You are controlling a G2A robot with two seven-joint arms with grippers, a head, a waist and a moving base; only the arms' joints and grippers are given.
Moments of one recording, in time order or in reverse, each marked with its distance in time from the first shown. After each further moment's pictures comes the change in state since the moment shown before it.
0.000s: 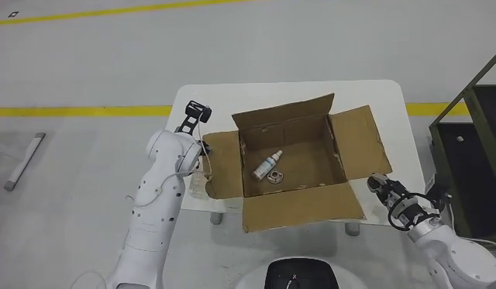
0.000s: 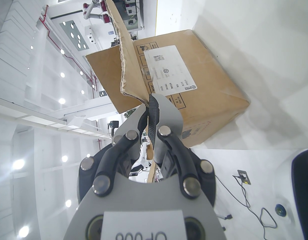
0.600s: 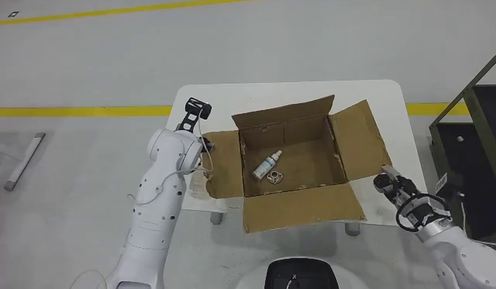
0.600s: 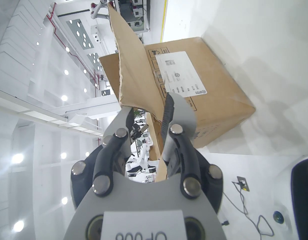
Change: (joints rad) left arm -0.010 -0.006 -0.005 -0.019 -0.014 0.039 0.025; right arm -0.039 0.001 0.063 -0.046 -0.058 -0.049 -0.022
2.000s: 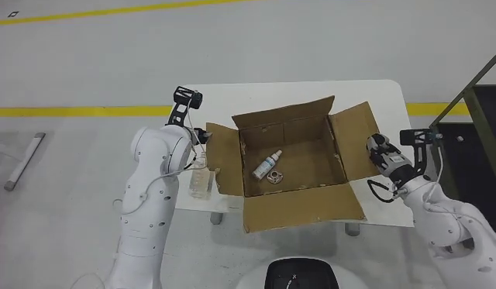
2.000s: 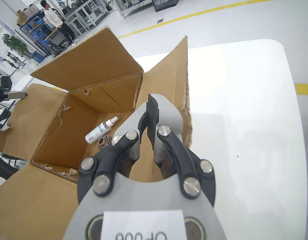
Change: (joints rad) left arm 0.023 0.006 -0.062 -0.141 -0.046 0.033 -0.031; right arm 0.343 0.014 -0.129 0.137 -1.111 -0.081 0.074
